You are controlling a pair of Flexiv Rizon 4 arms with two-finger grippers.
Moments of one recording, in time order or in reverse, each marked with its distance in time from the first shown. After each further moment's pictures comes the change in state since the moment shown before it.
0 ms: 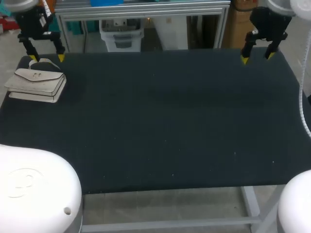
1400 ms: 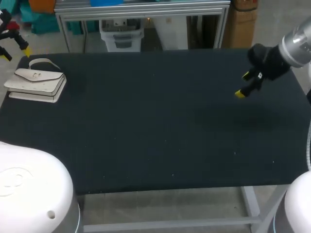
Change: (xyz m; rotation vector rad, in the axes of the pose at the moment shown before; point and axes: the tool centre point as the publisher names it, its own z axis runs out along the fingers) left arm -0.144 -0.039 0.013 0.061 0.215 -0.007; right arm 0.048 -0.037 0.072 -0.379 0.171 -0.734
